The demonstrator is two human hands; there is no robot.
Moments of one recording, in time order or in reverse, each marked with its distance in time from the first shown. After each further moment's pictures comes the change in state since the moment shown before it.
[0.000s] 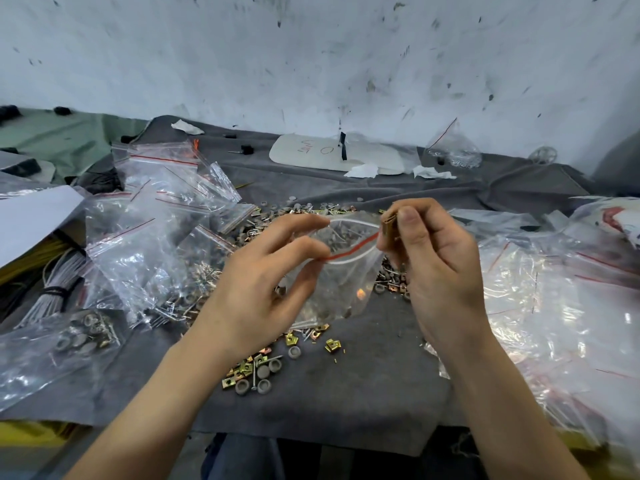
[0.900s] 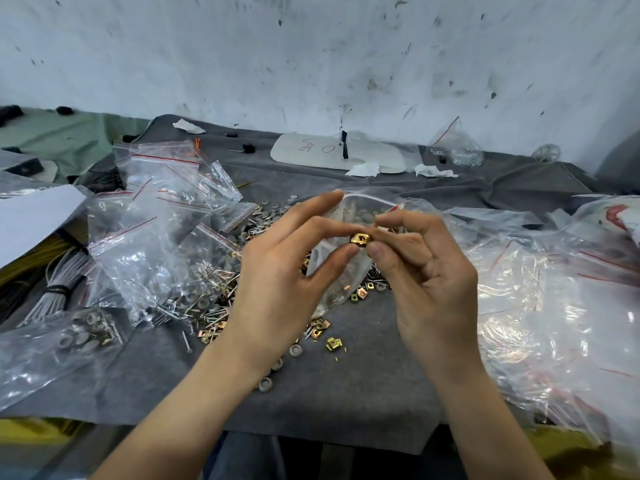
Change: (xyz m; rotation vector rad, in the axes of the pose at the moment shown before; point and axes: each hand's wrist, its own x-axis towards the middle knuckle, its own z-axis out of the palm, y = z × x) left_hand 0.012 0.028 0.012 -0.088 0.160 -0.161; right_hand -0.022 0.006 0.003 -0.233 0.023 -0.139
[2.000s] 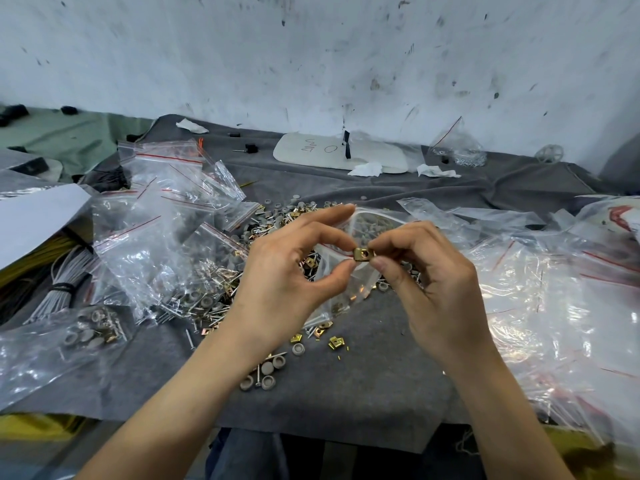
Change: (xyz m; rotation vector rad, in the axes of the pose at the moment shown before) left_hand -0.002 -0.013 0.000 -0.248 -0.144 -0.125; right_hand 0.004 0.002 -0.016 -0.459 -0.157 -0.190
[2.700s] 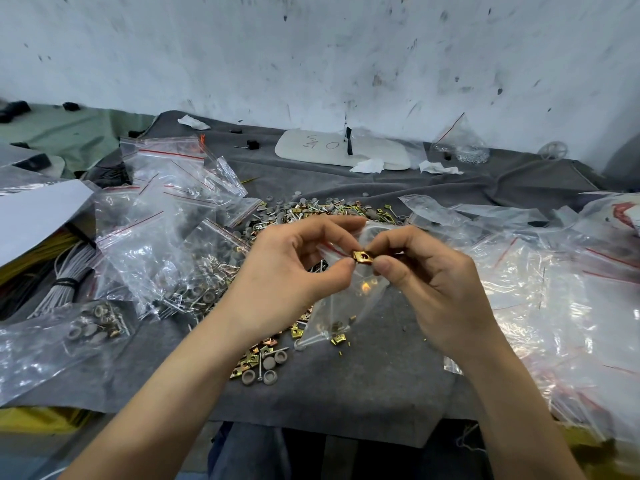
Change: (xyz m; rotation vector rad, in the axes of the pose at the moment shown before) left_hand 0.002 0.011 -0.009 -0.348 -0.152 -0.277; right_hand 0.001 -0.001 -0.004 0.389 -0.181 0.186
